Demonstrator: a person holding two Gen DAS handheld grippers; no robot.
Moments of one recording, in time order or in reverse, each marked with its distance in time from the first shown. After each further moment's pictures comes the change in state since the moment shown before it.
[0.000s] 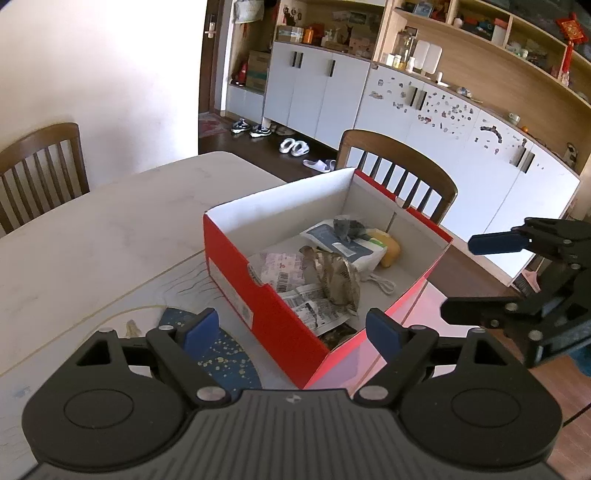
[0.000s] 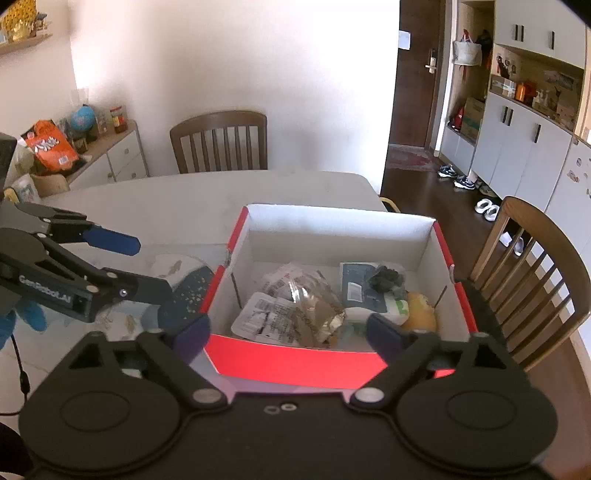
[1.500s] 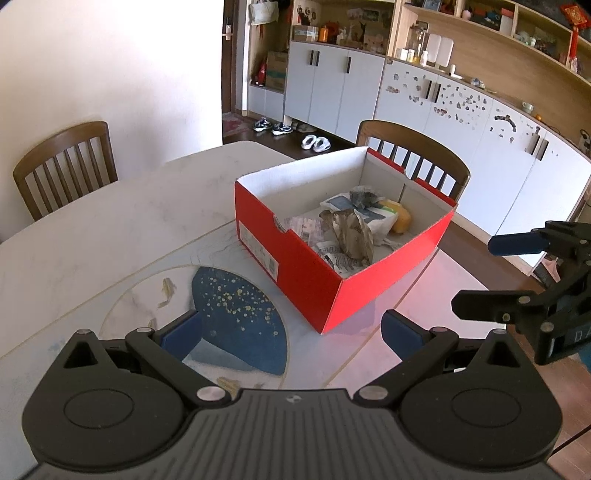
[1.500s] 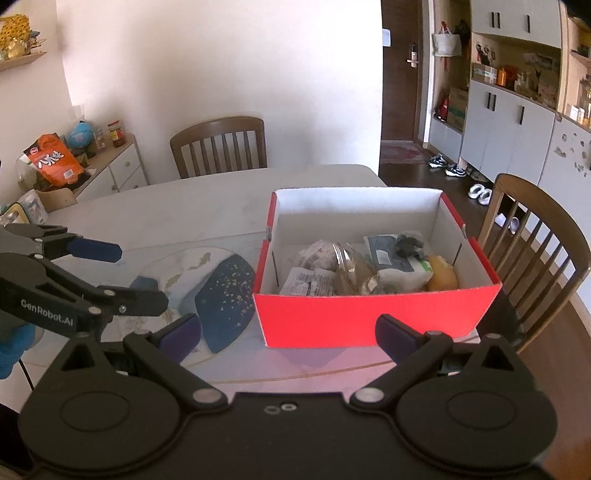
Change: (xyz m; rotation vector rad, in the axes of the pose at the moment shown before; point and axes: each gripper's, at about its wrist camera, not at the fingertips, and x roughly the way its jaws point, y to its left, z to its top) left arm -0.047 -0.003 -0.053 0.015 0.003 0.084; right arm -0.026 0.050 -0.037 0.094 -0.026 -0.025
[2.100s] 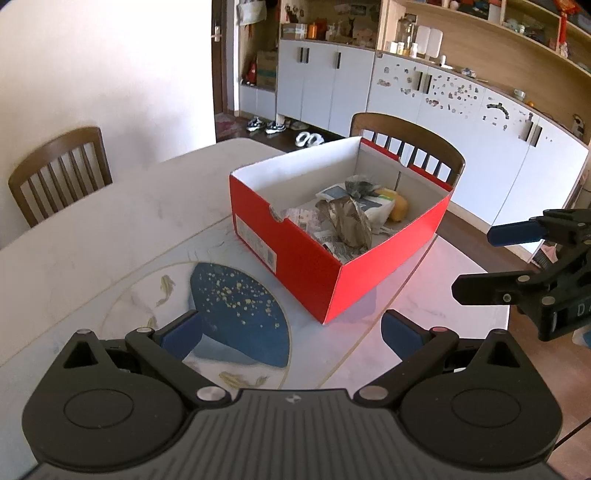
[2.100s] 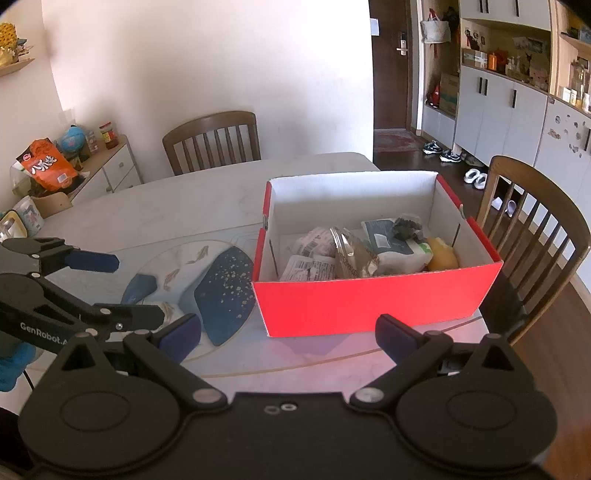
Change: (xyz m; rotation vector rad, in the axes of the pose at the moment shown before) left arm 0.002 -0.002 -0.010 0.051 -0.004 -0.001; right arm 0.002 -0.001 -0.007 0.045 0.017 -0.007
